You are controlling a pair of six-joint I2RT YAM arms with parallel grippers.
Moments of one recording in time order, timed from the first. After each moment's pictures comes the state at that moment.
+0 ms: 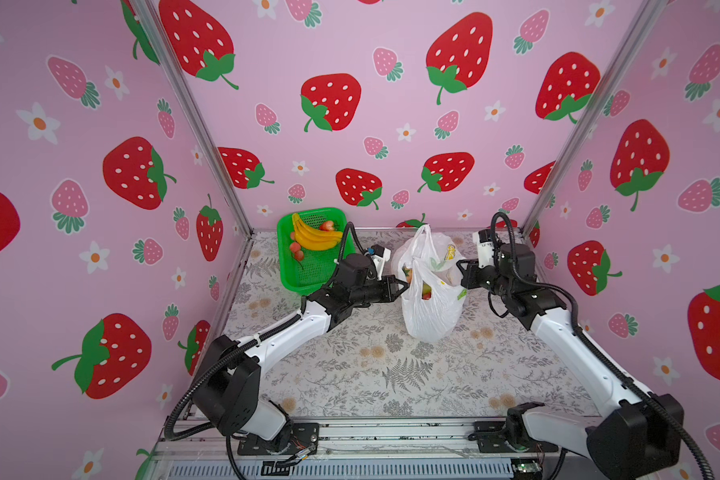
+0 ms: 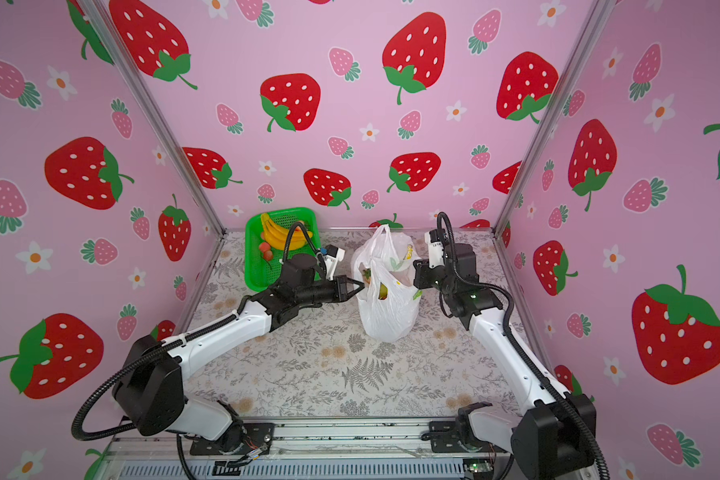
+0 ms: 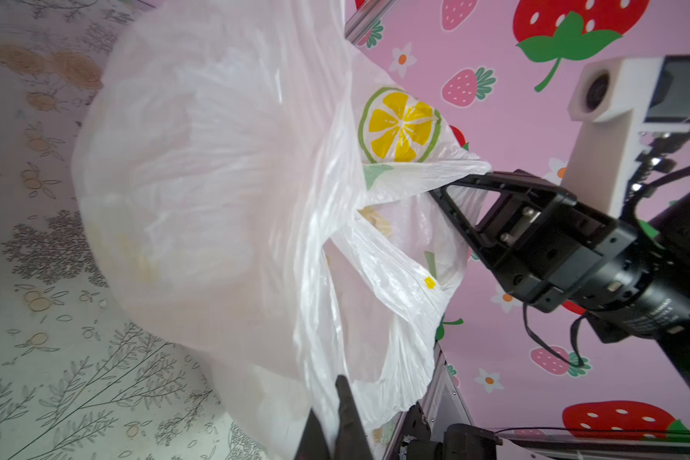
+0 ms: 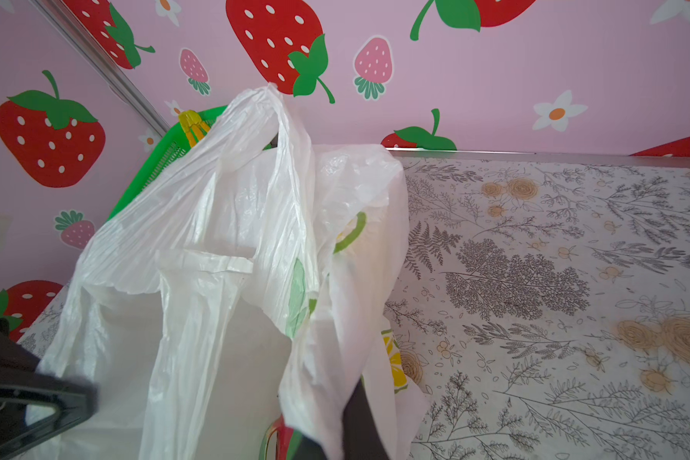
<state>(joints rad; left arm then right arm) -0.61 1.50 1.06 0.01 0.45 -0.67 0.35 1.22 1.01 -0.25 -0.25 0.17</state>
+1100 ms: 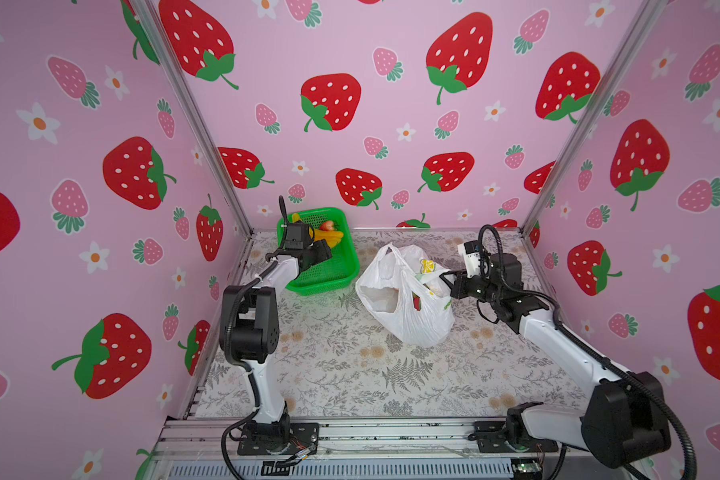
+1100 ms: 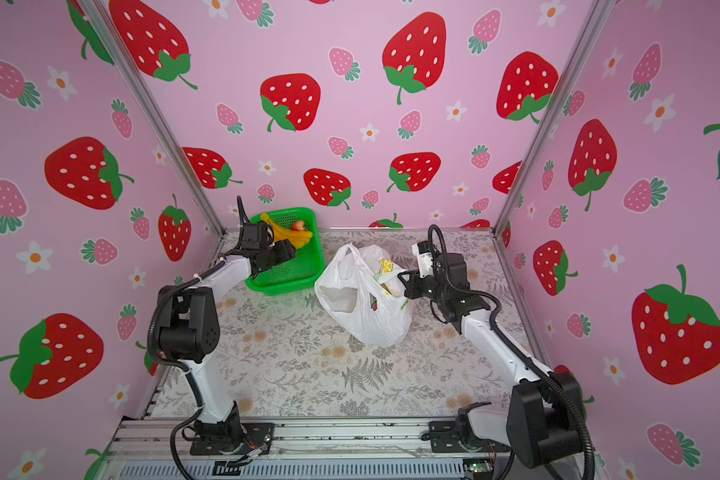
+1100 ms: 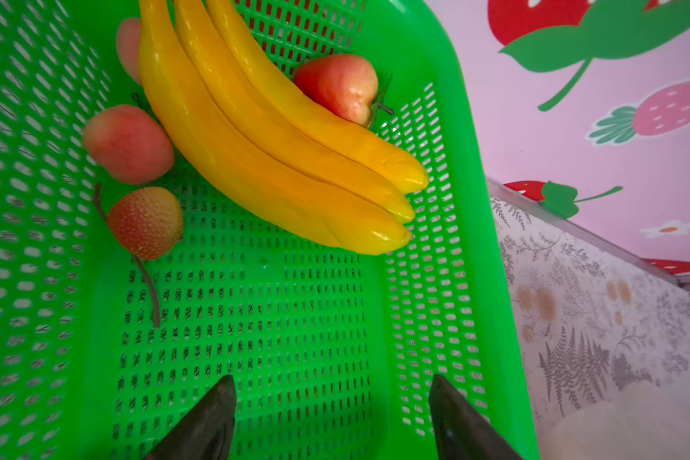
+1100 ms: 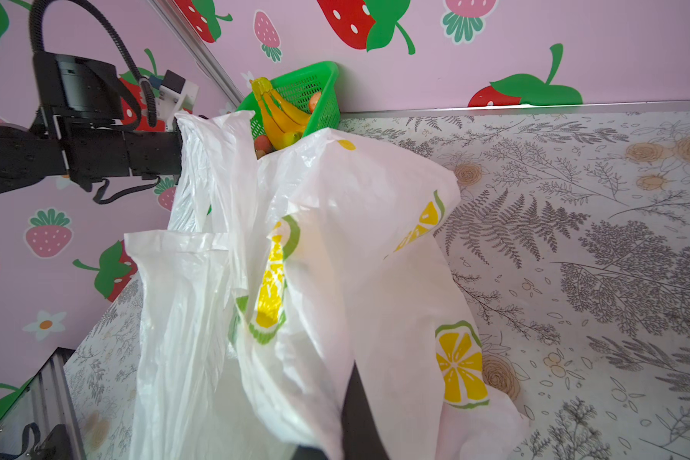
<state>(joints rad) -0.04 2.00 1.50 -0.24 0.17 -0.47 0.36 1.28 0.87 -0.05 -0.48 0.22</state>
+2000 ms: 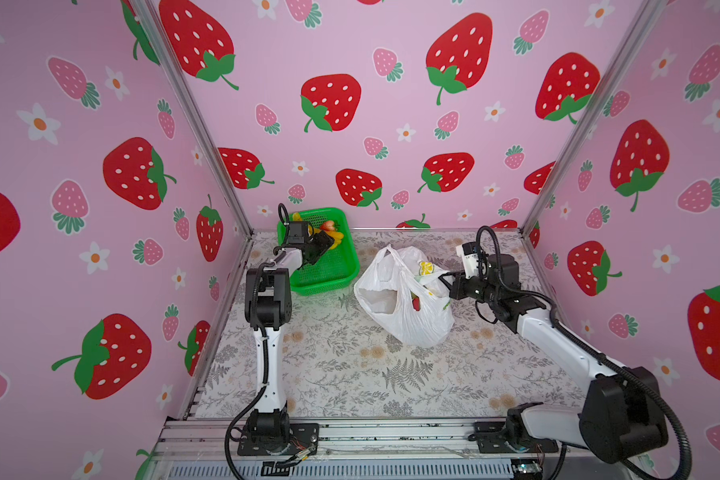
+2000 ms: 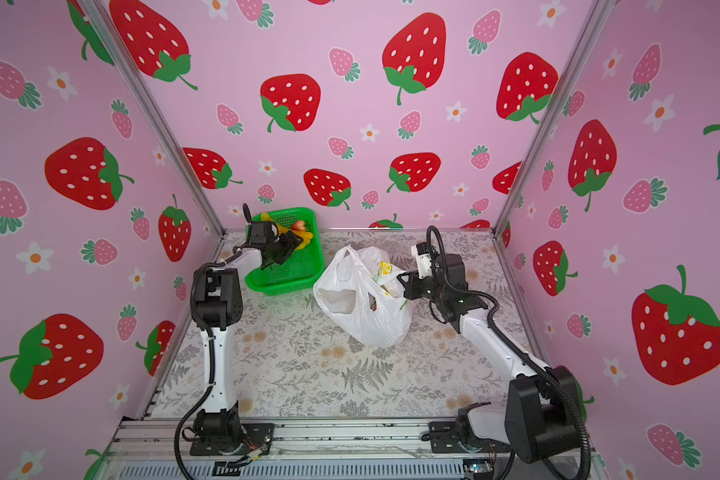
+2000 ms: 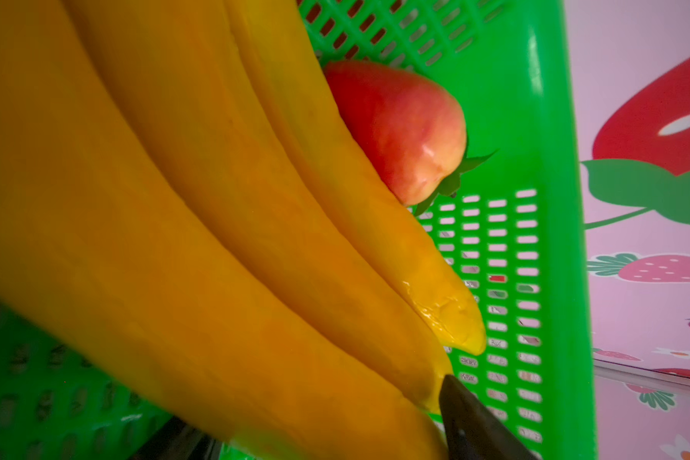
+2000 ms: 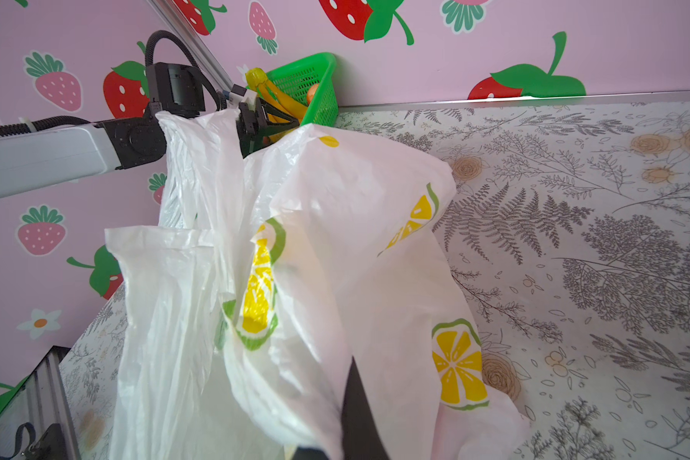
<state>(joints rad) 0.00 2.43 1.90 -0.17 0.38 -0.77 0.36 1.30 0.87 -0.04 -0.48 0.22</state>
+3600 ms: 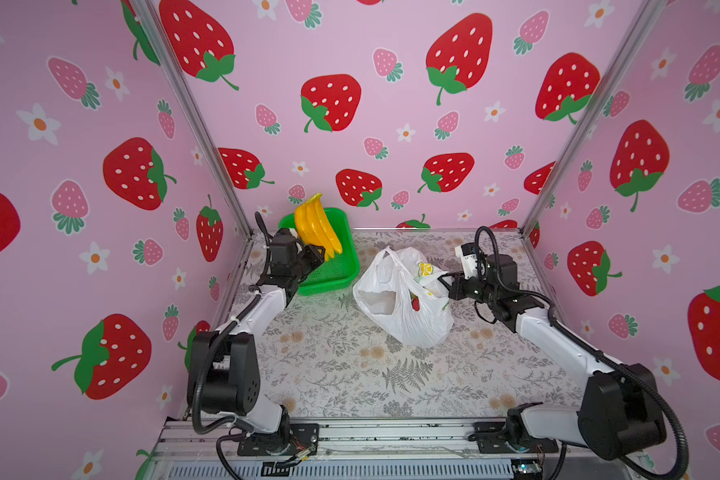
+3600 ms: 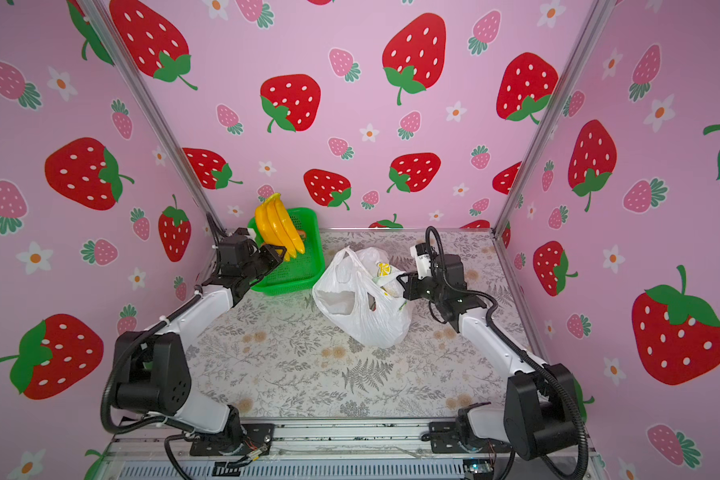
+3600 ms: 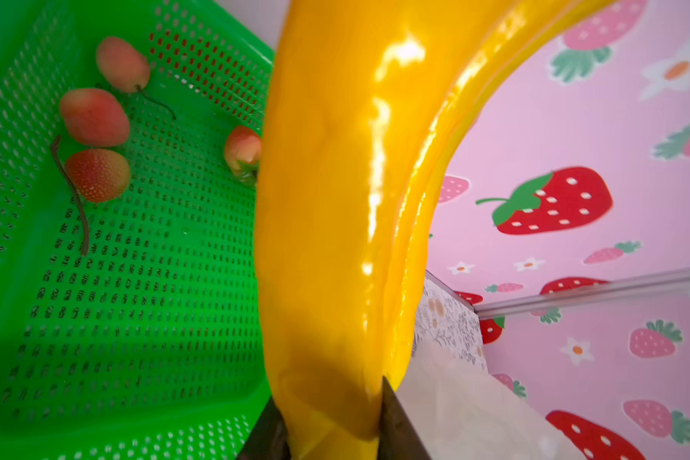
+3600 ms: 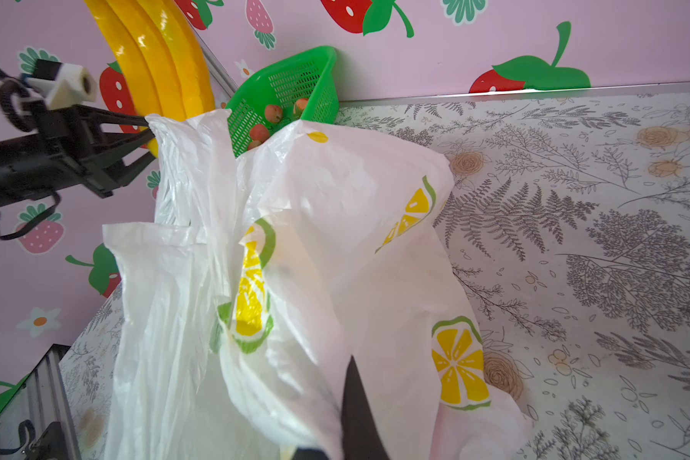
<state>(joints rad) -0.12 1.45 1.04 0.00 0.22 -0.69 0.36 1.31 0.86 -0.03 -0.48 0.22</state>
